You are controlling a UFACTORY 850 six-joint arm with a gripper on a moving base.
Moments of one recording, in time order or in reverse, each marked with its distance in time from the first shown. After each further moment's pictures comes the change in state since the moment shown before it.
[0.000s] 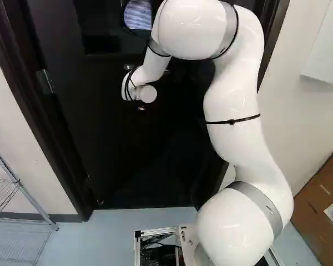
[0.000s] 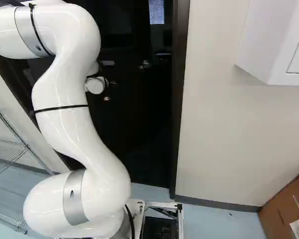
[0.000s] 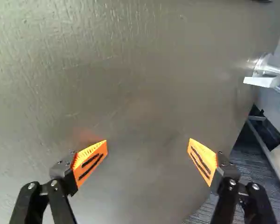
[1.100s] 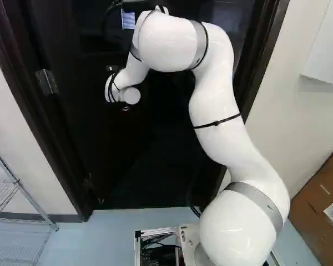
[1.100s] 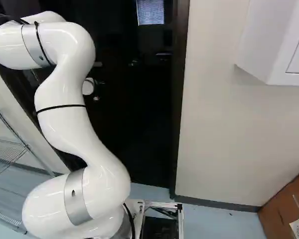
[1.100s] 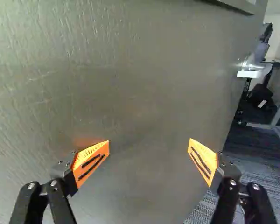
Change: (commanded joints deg) arm 6.5 -7.4 -9.7 0.0 0.0 0.0
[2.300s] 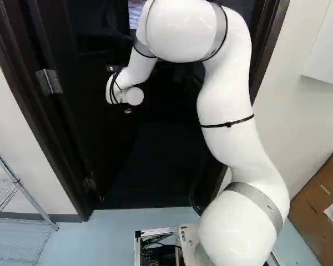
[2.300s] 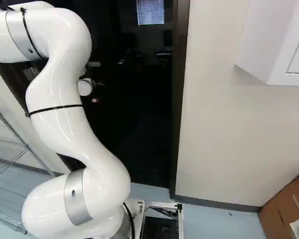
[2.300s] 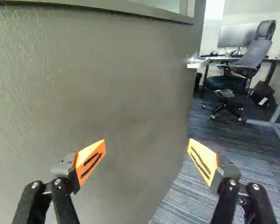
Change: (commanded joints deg) arm -0.1 8.4 11.0 -0.9 0.0 0.0
